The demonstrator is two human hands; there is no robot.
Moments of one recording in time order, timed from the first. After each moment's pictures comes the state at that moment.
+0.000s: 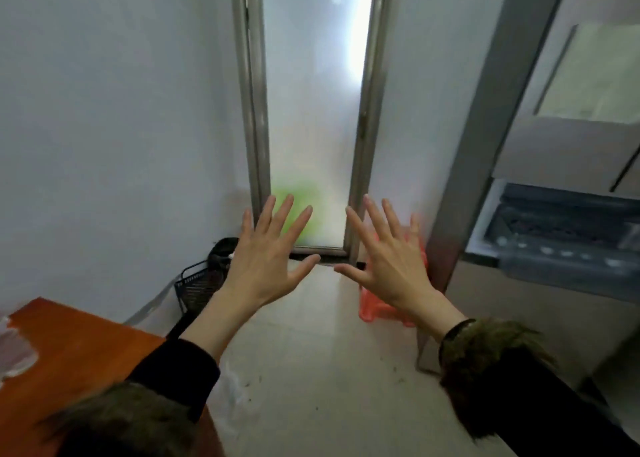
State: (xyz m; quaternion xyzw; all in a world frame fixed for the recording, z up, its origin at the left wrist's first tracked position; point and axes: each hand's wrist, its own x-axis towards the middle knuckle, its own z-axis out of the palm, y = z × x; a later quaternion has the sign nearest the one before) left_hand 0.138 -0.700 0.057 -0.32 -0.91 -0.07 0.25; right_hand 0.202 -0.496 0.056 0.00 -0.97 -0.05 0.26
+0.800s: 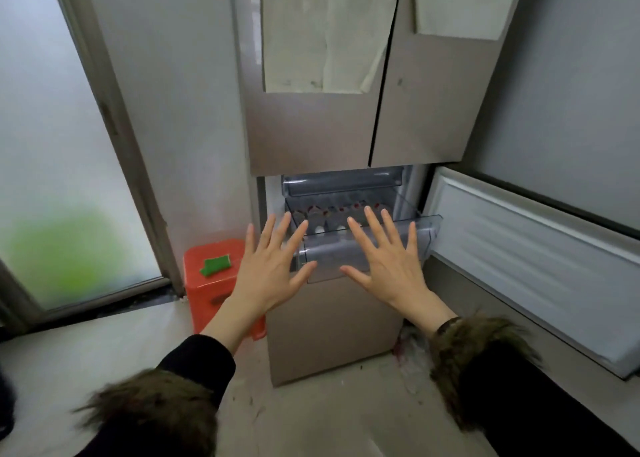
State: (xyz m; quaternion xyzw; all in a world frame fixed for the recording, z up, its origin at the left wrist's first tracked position) left_hand 0.107 -0.154 -0.001 -0.54 -0.82 -0.10 0.15; right_hand 0.276 -0.027 0.015 -0.31 -0.93 -0.10 0.16
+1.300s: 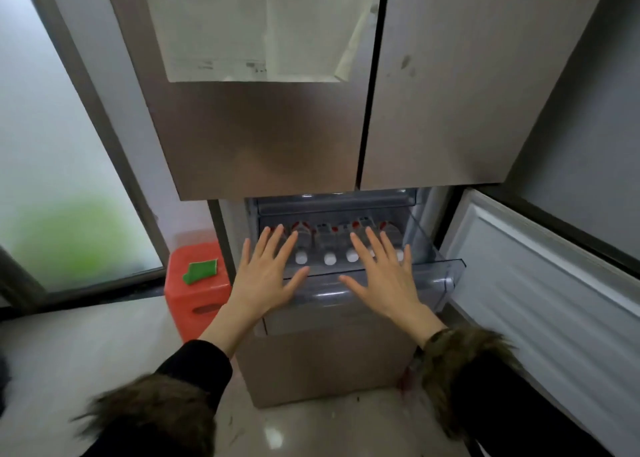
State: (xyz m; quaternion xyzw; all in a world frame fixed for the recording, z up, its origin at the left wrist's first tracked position) left_hand 0.054 0.068 -0.049 -0.47 -0.87 -0.10 0.08; right_hand 0.211 0.218 -0.043 -0.30 -0.95 0.03 0.07
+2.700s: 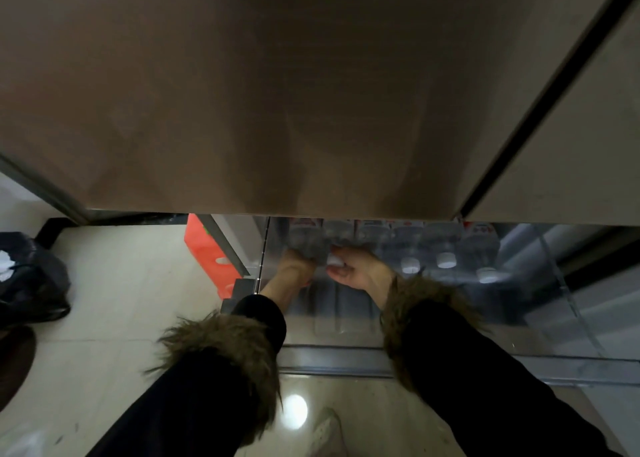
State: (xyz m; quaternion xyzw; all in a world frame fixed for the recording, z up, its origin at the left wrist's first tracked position) left_hand -0.079 0.225 -0.180 0.02 -0.85 -0.40 -0.35; right_hand -0.026 0.316 -0.176 -0.48 -0.37 0.79 -0.07
